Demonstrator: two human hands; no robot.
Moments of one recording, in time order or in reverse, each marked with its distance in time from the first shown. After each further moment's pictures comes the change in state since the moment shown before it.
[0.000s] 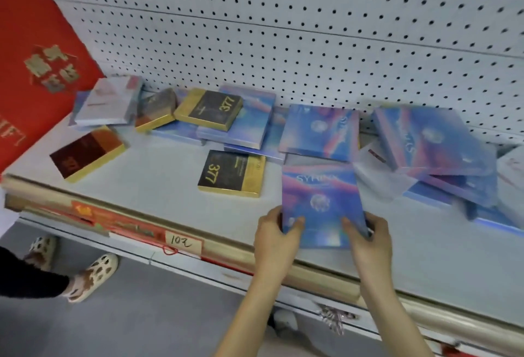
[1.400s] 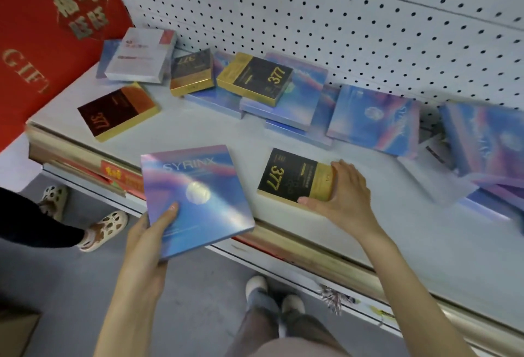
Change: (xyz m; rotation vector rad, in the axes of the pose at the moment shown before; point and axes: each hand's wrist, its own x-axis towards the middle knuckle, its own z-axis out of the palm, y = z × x) left_hand -0.003 -0.084 -0.202 -0.707 0.402 -0.156; right_hand 0.020 -0.038 0.098 -0.808 -0.514 -0.351
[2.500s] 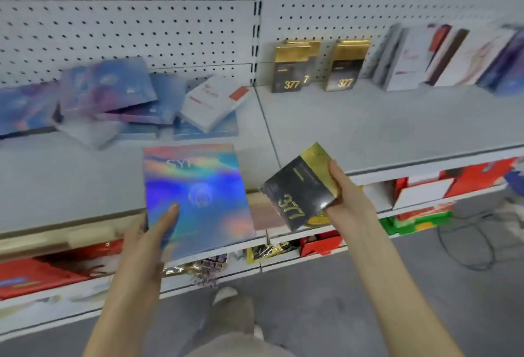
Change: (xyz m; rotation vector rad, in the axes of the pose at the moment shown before) left_hand -0.372 -0.220 0.291 0.270 -0.615 0.023; right_hand -0.328 0.417 -0.229 1.920 0.558 0.523
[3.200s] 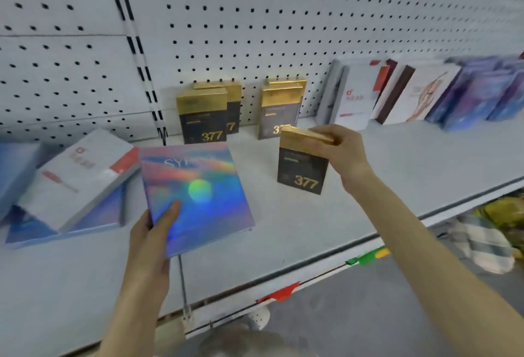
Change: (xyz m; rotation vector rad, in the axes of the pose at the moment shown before) left_hand 0.133 -0.011 0.256 -0.049 -0.081 -0.028; right_hand 0.192 -0.243 -0.006 -1.048 0.107 -0.672
